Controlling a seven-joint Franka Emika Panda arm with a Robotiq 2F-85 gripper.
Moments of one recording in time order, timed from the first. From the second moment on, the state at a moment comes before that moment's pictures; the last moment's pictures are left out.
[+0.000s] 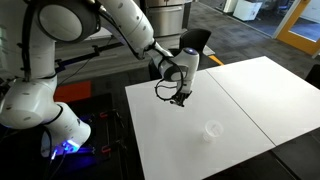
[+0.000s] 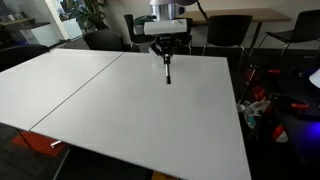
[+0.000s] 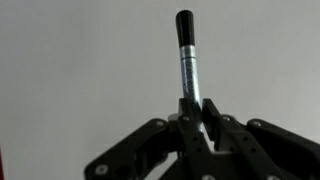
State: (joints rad) arm -0.04 0.48 0.01 -2.02 -0.07 2.50 1.39
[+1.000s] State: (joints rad) arm 0.16 0.71 -0.15 -1.72 -0.18 2.25 1.42
